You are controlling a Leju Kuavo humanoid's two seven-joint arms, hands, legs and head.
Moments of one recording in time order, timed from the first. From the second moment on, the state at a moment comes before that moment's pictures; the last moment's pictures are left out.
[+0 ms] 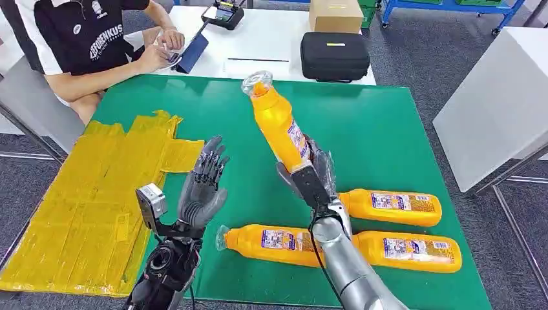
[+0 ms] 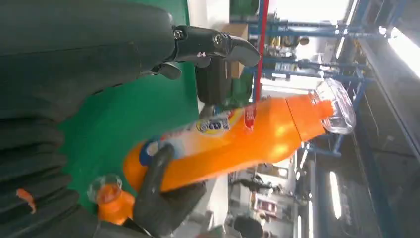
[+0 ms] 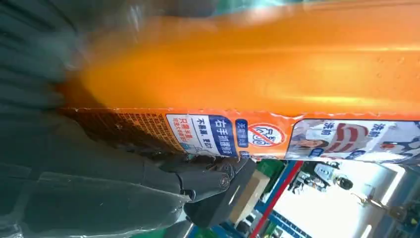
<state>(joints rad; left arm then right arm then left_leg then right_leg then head) -0.19 -0.25 -0.29 -1.13 0.12 -0.24 -0.61 -0.41 0.20 0.12 -0.75 0.44 -0.33 -0.55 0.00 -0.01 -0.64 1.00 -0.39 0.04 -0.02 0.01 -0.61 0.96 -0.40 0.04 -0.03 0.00</state>
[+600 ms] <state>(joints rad) -0.25 -0.24 -0.30 -1.12 0.14 -0.22 -0.56 -0.38 0.23 0.21 -0.75 0.47 -0.28 -0.53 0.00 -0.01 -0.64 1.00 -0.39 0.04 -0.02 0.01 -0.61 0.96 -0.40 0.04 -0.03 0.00</state>
